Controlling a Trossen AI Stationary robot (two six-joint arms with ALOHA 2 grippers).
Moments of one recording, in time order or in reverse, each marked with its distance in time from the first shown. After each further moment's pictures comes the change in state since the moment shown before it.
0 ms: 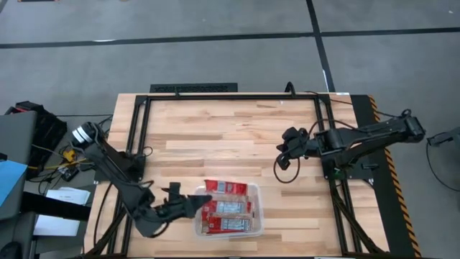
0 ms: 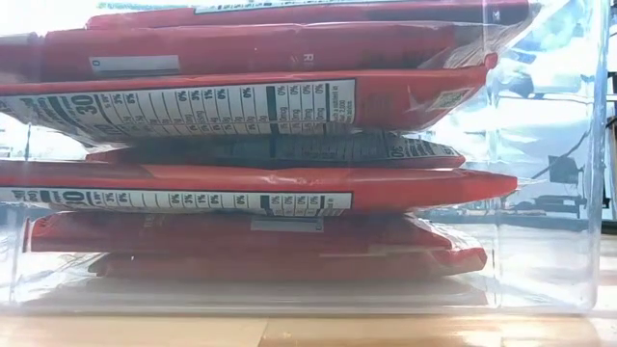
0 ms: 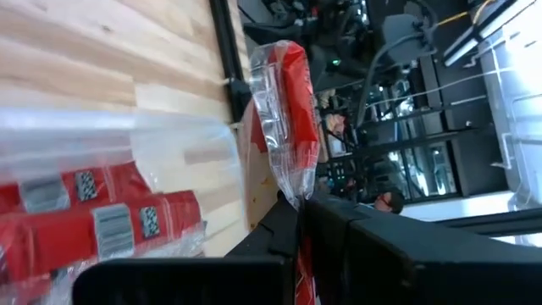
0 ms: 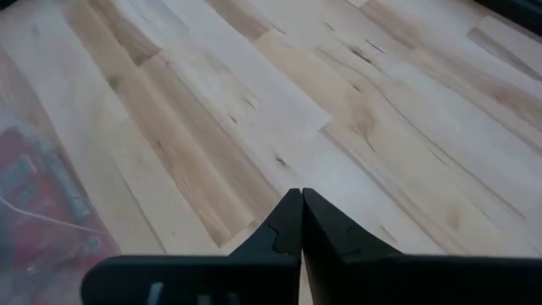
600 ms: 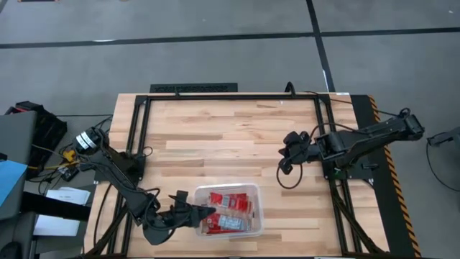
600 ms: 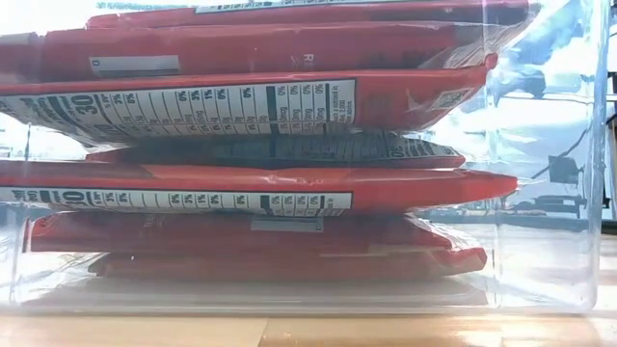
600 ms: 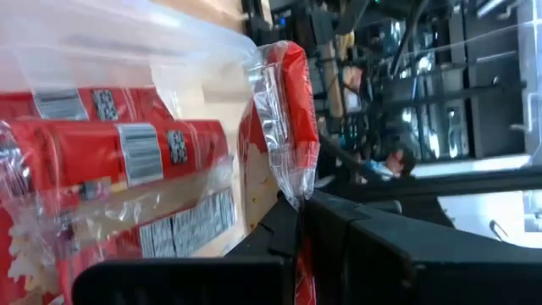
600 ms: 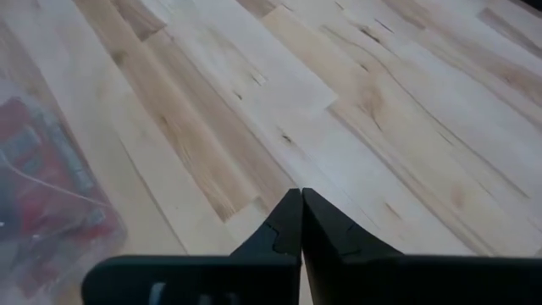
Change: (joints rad) left arm -0.008 0.082 0.002 -0.018 0.151 -0.128; right arm 0.071 0.000 0.000 -0.051 0.016 0.052
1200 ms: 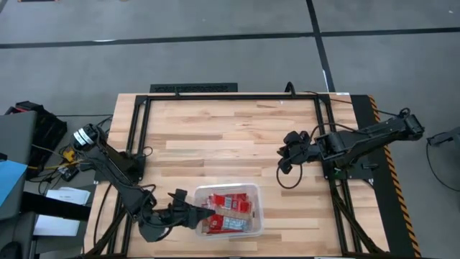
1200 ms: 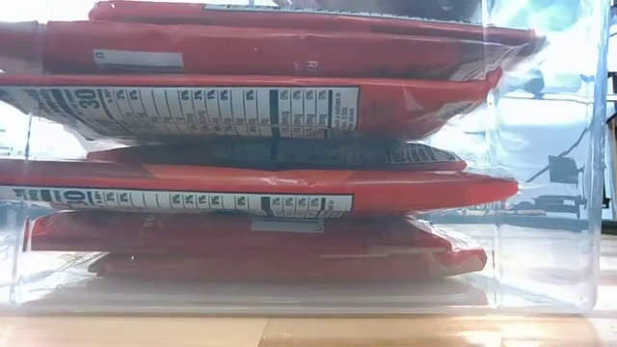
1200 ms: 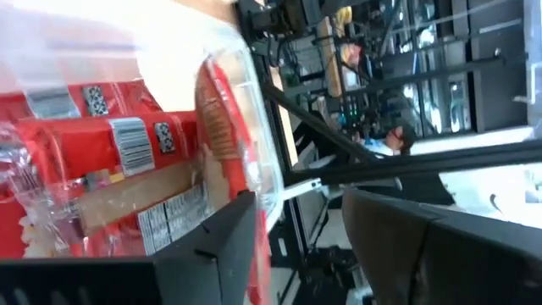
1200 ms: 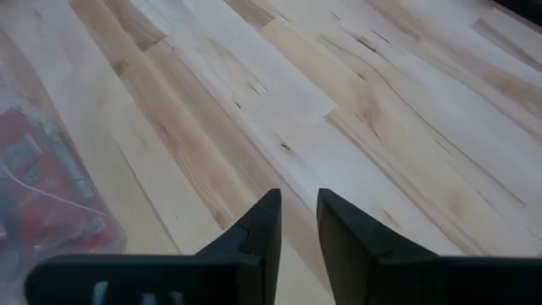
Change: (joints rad) left arm -0.003 -0.063 -0.001 -0.056 0.070 0.033; right arm 0.000 0.000 0.000 0.019 0.024 -0.002
